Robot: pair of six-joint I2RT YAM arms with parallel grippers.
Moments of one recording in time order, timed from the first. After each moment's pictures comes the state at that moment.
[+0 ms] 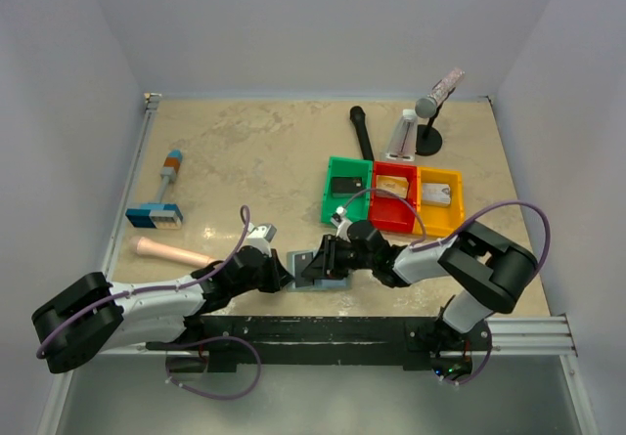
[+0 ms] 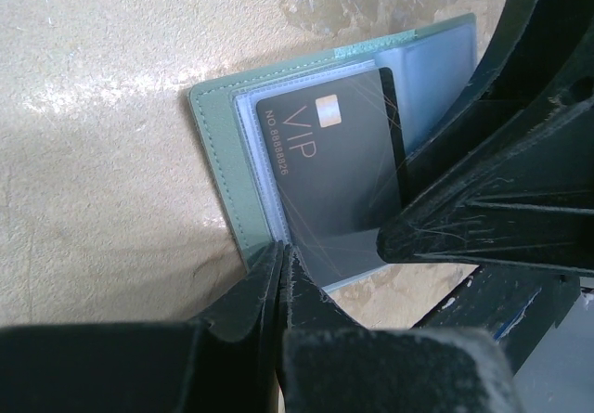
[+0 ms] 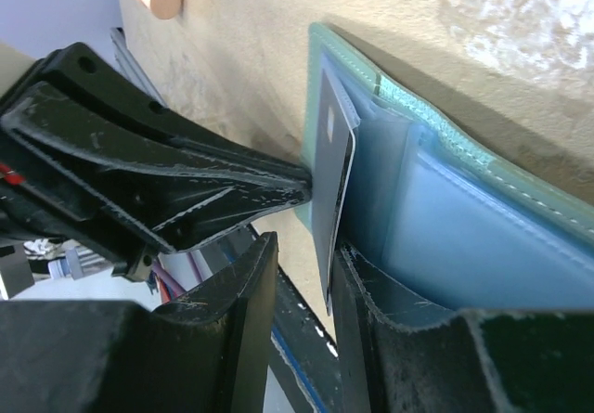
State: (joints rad) left arm -0.94 1.07 0.16 0.27 -0.06 -0.86; right arm 0.89 1.61 0.43 0.62 -0.39 1.08
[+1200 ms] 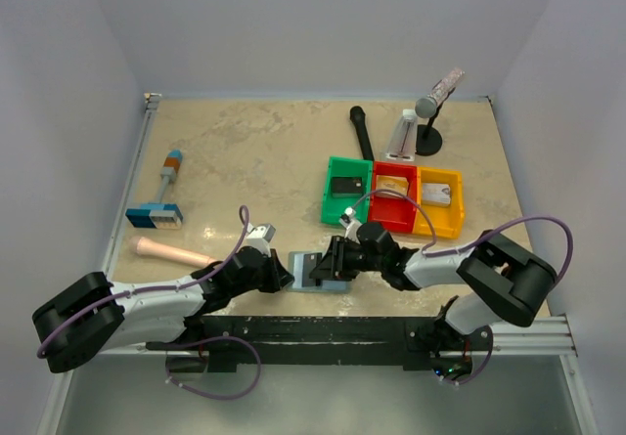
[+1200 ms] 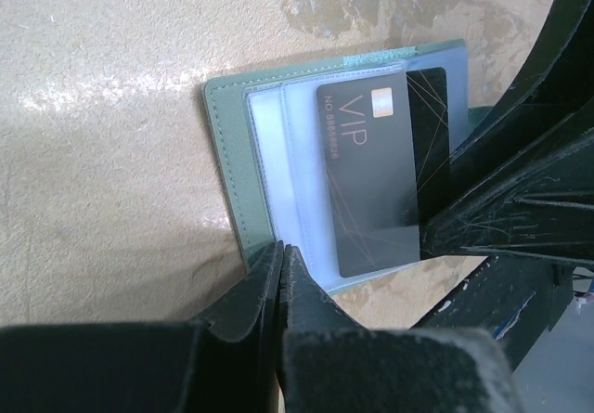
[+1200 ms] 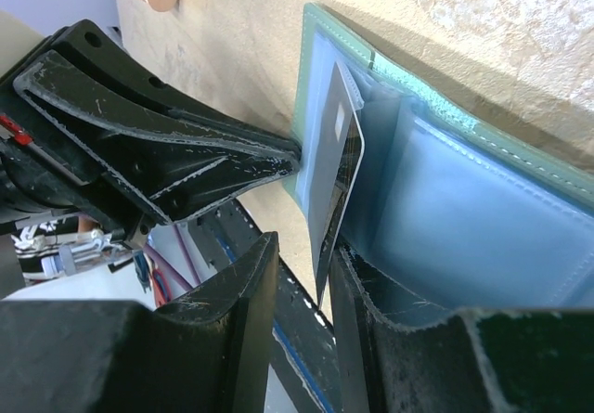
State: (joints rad) left arm -0.94 1.08 0.16 0.29 -0.07 -0.88; right arm 0.86 1.48 0.37 0.56 -0.38 1.05
